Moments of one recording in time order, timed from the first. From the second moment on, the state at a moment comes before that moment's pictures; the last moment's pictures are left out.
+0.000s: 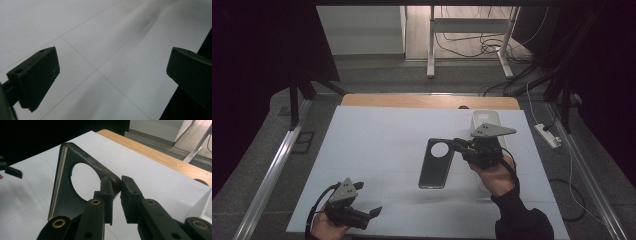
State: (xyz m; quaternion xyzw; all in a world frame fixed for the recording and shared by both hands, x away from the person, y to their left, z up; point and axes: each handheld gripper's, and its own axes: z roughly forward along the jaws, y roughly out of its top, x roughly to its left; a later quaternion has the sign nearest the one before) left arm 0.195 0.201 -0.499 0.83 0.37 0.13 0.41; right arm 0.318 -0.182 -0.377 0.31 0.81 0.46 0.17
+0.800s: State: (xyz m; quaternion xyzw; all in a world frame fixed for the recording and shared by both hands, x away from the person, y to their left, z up) left arm 0.170 0.241 -0.503 0.79 0.42 0.15 0.41; right arm 0.351 -0.198 -0.357 0.33 0.80 0.46 0.21
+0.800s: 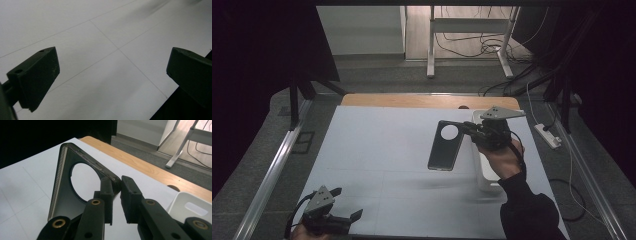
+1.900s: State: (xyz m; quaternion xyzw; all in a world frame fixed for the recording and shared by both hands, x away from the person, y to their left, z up) left arm 0.169 0.248 -0.503 0.79 0.43 0.16 0.40; right arm 0.394 -0.237 -0.324 0.35 0.77 0.46 0.27
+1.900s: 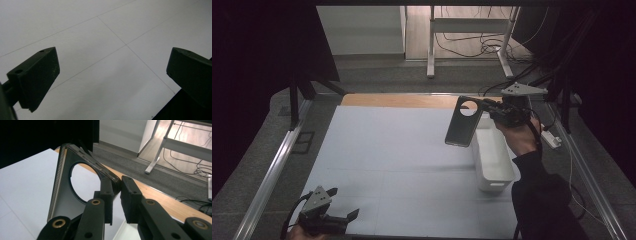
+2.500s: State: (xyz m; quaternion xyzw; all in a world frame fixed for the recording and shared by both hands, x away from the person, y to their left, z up) left arm 0.170 0.247 -0.504 0.80 0.43 0.16 0.39; right arm 0.419 -0.266 -0.322 0.36 0.77 0.44 0.29
